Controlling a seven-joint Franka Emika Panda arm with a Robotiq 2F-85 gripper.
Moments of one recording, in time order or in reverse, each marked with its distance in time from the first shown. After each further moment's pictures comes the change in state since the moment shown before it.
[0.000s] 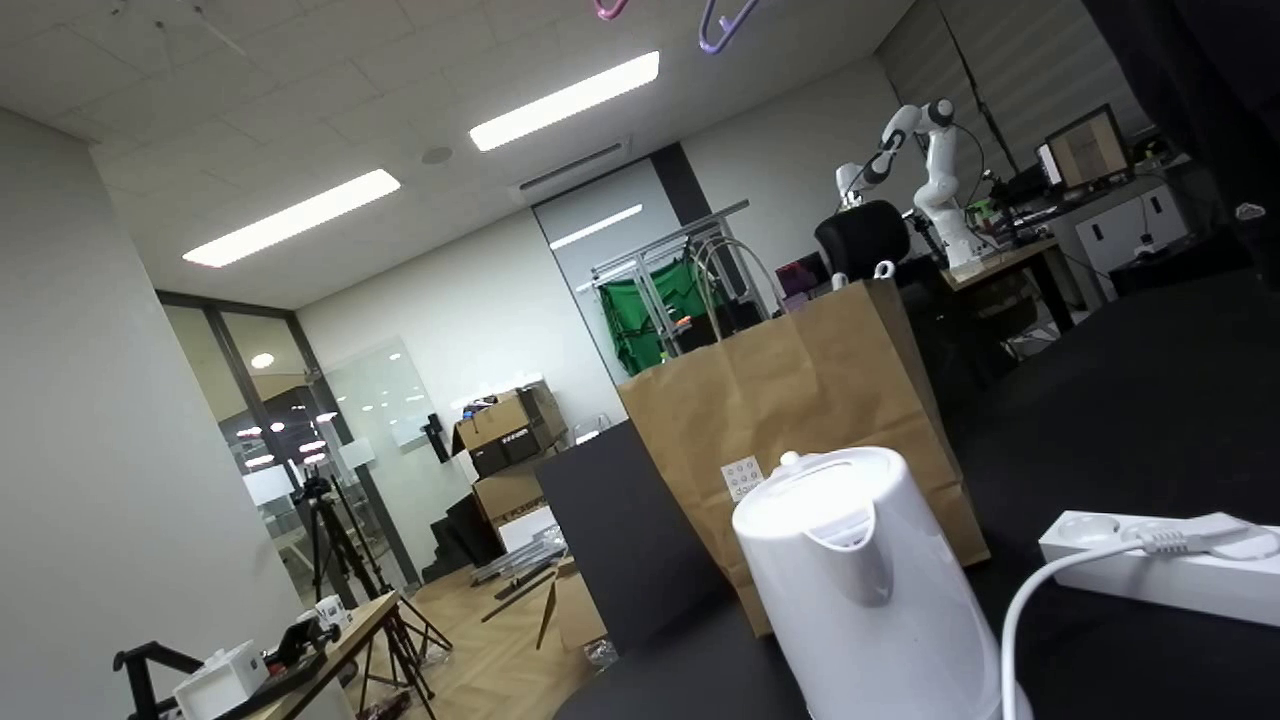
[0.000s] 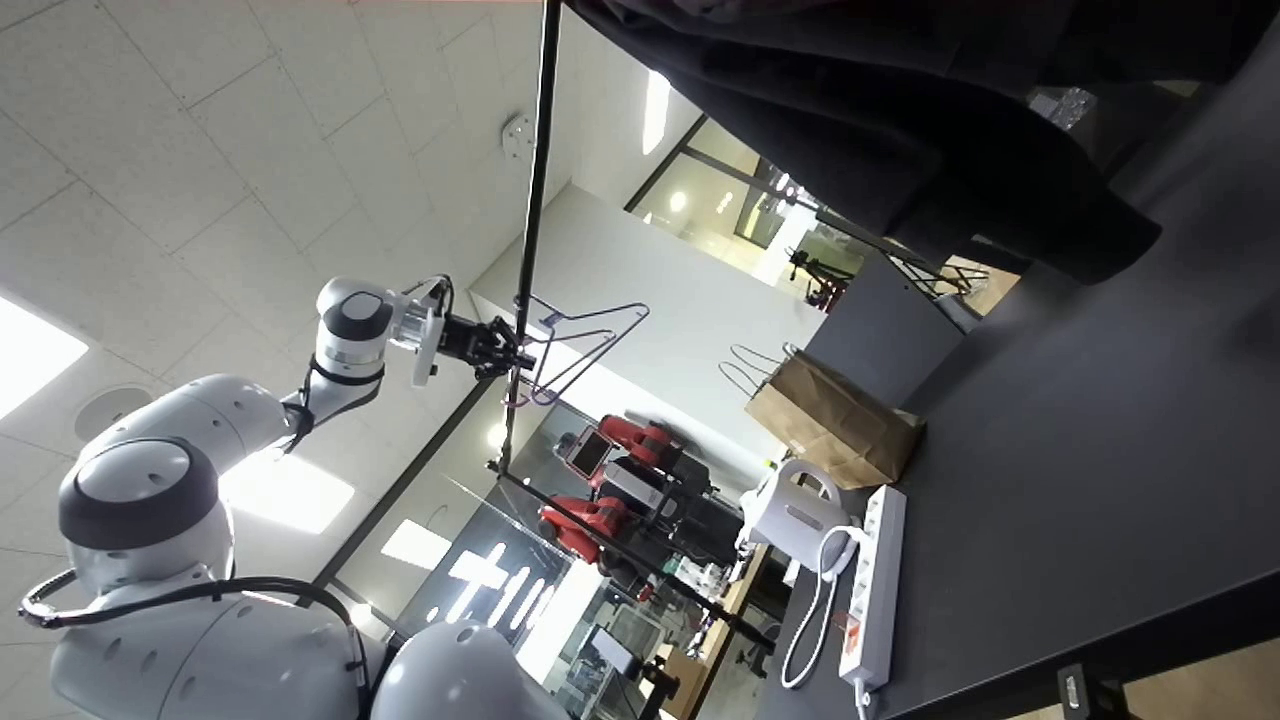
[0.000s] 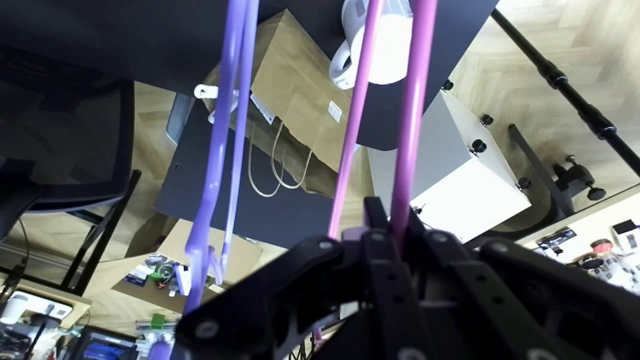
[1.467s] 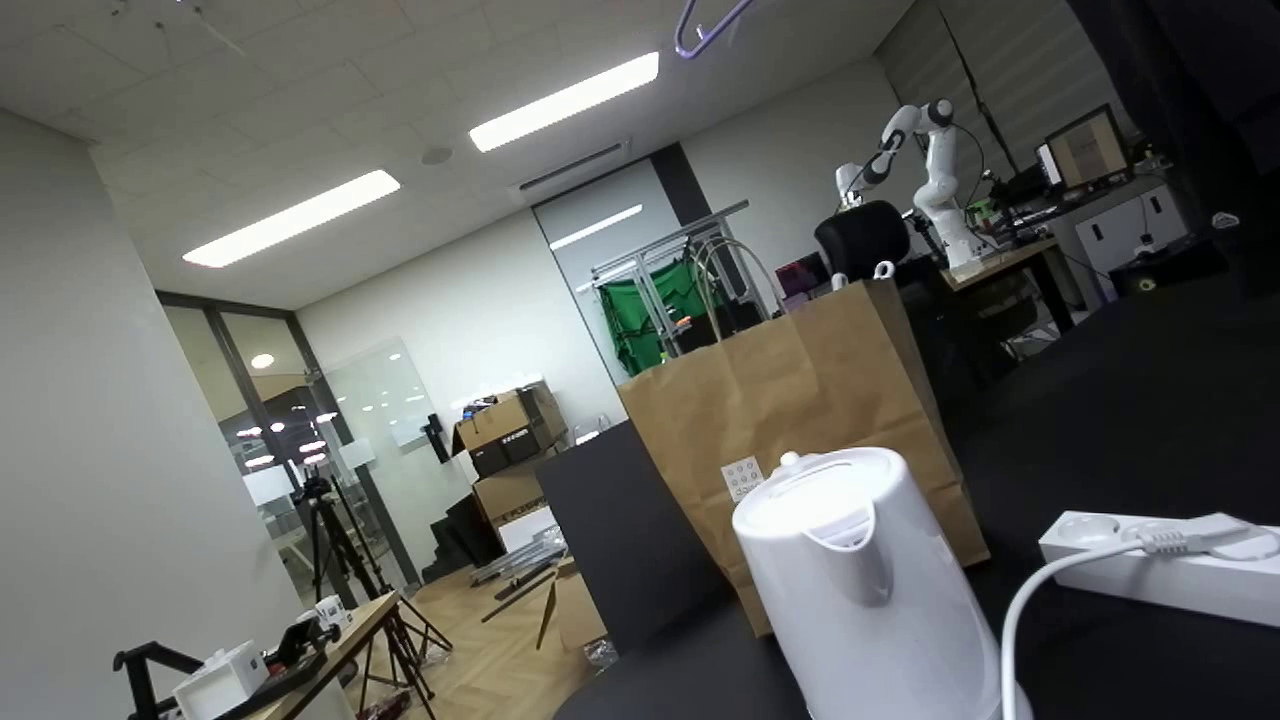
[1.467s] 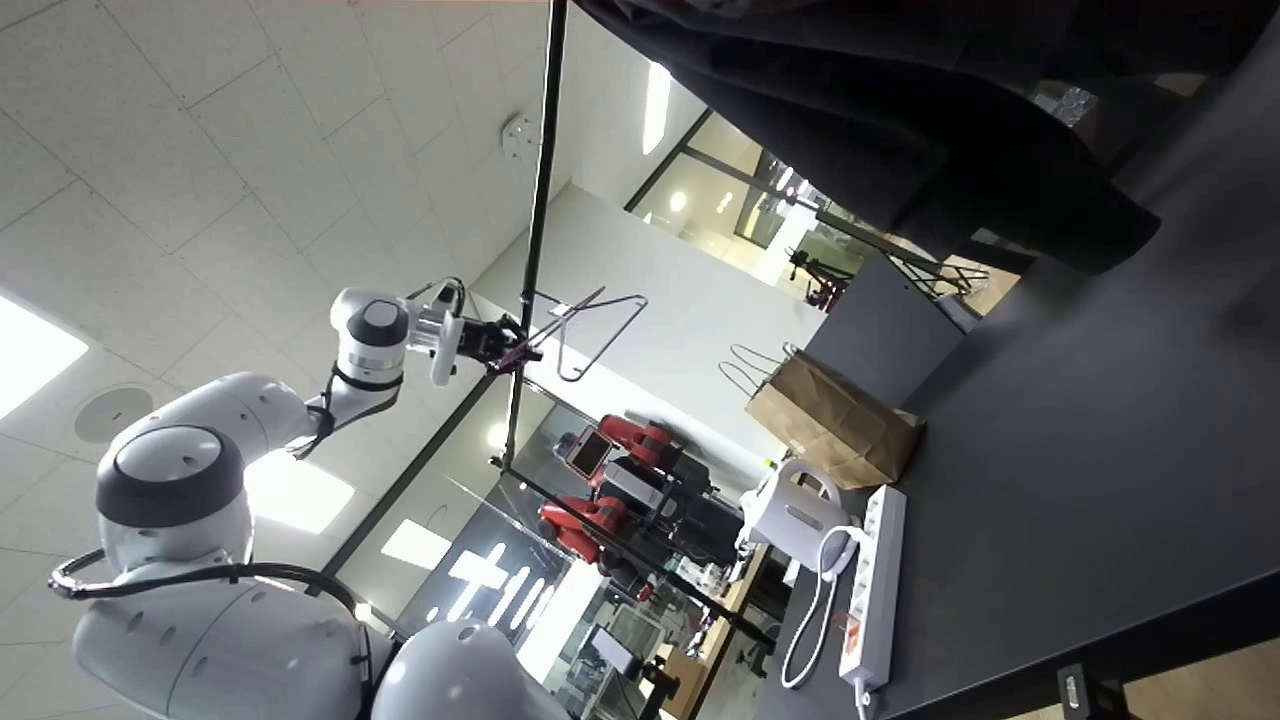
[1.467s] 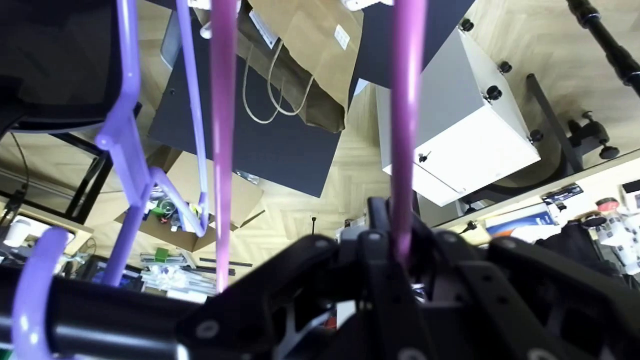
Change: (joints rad) arm 0.012 0.070 0.034 0.022 -0.038 0.192 0.005
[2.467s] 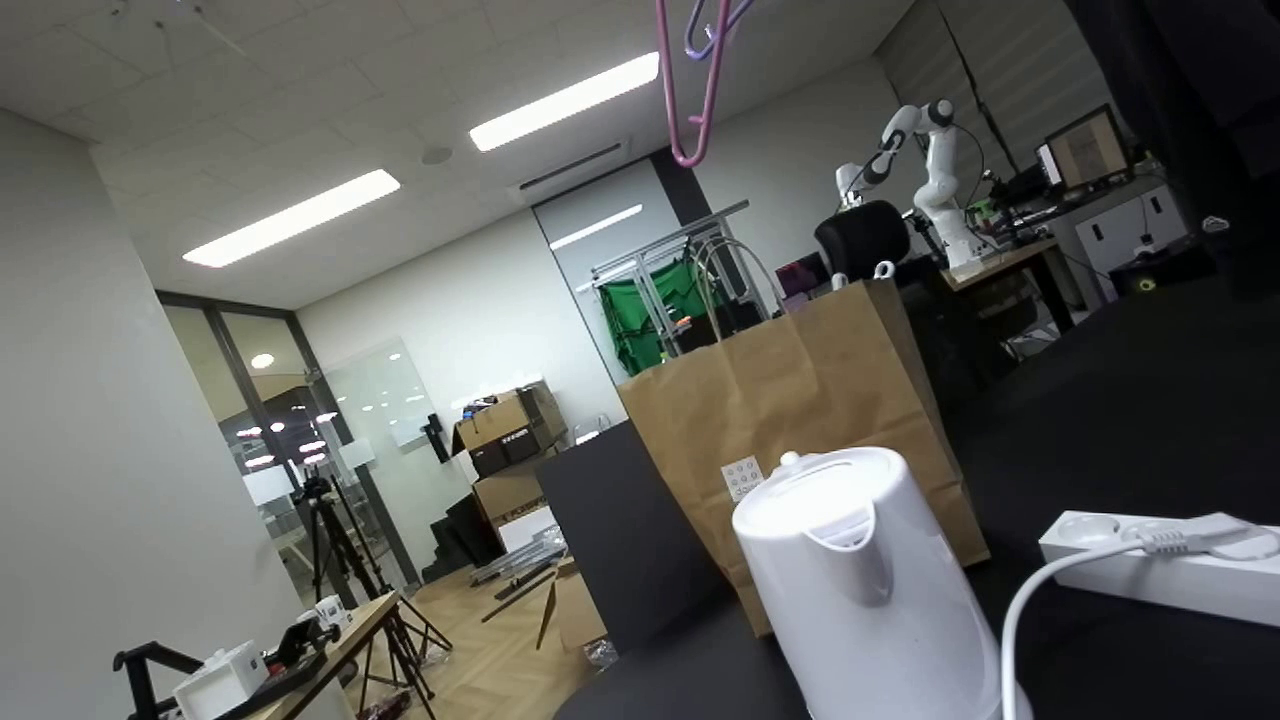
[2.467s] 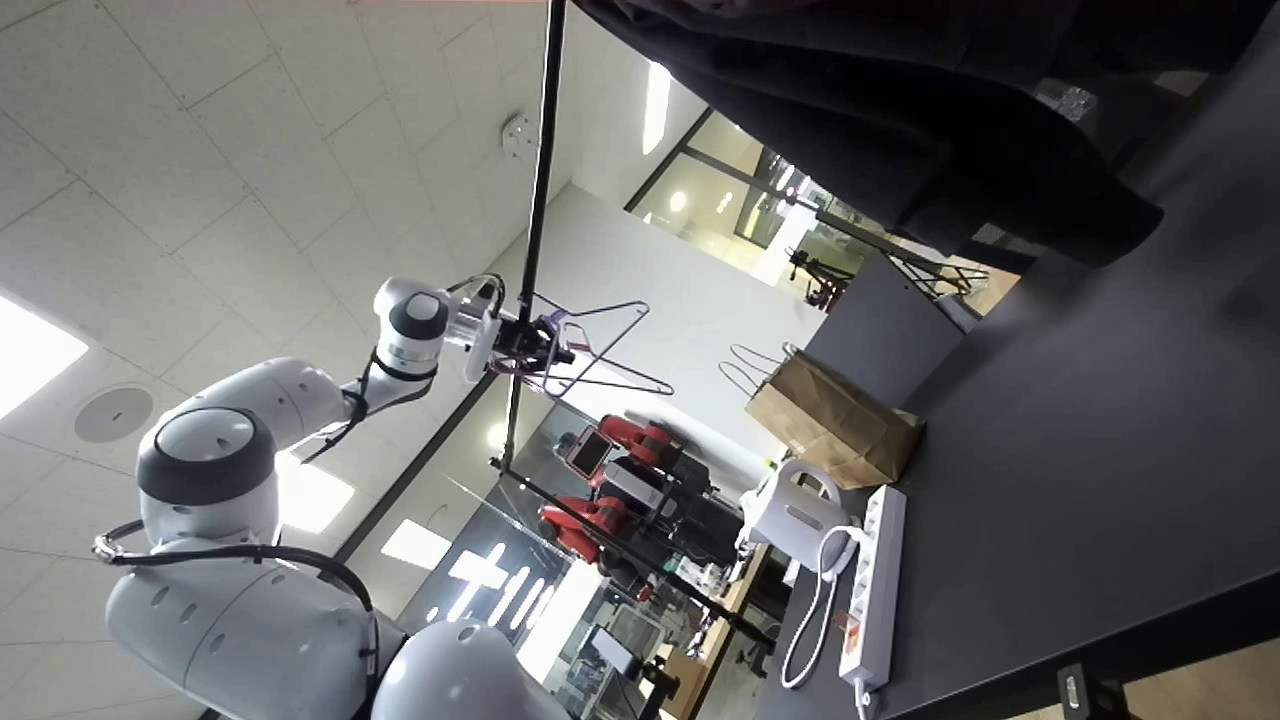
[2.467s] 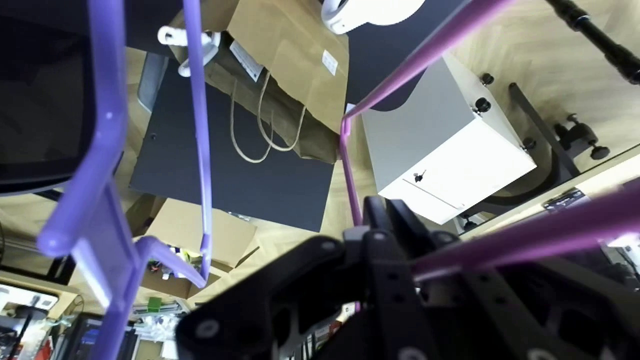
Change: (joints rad) arm -0.001 0.091 -0.031 0.000 0.063 0.006 0.016
